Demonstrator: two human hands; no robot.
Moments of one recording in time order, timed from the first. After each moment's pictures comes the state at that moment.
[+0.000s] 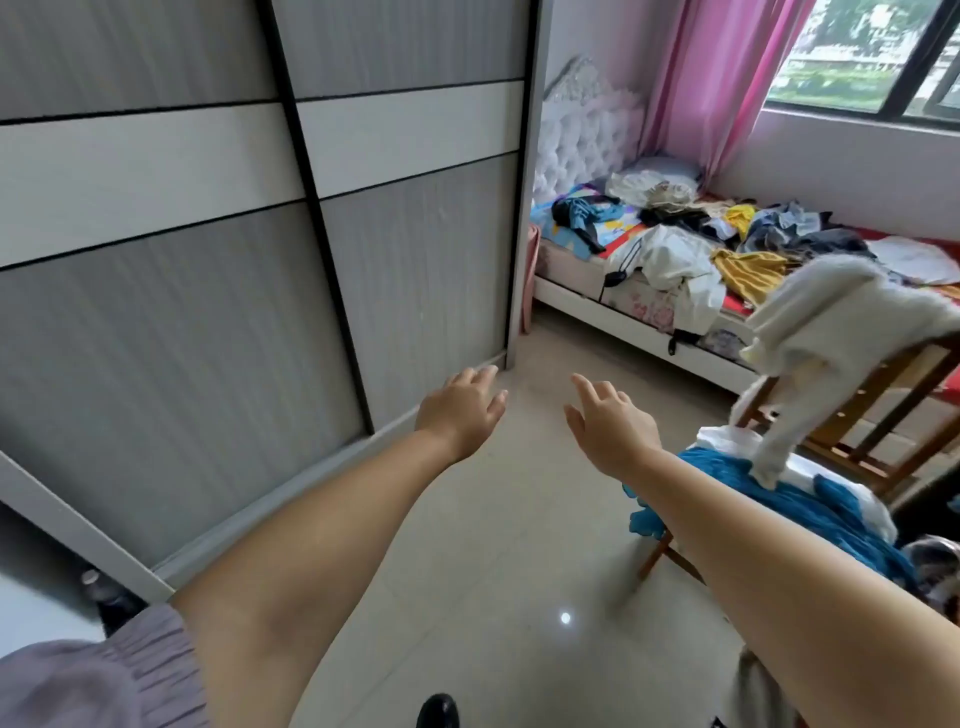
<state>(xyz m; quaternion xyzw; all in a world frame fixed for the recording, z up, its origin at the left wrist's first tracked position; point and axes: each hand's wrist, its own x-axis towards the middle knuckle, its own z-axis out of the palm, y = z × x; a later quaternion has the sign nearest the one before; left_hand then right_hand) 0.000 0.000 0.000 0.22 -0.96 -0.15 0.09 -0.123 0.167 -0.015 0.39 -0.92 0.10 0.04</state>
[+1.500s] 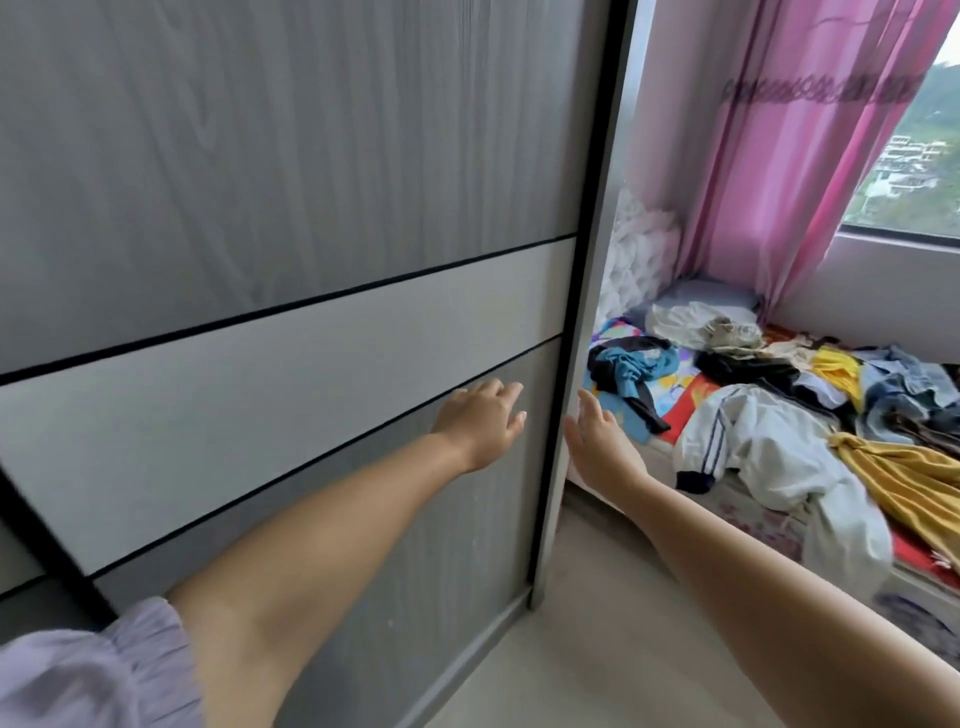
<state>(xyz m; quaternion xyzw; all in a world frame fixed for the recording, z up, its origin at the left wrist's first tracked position) -0.608 -0.536 0.077 0.14 -0.98 -0.02 0.12 -0.708 -0.391 0.050 0.33 -0.90 0.29 -0.02</state>
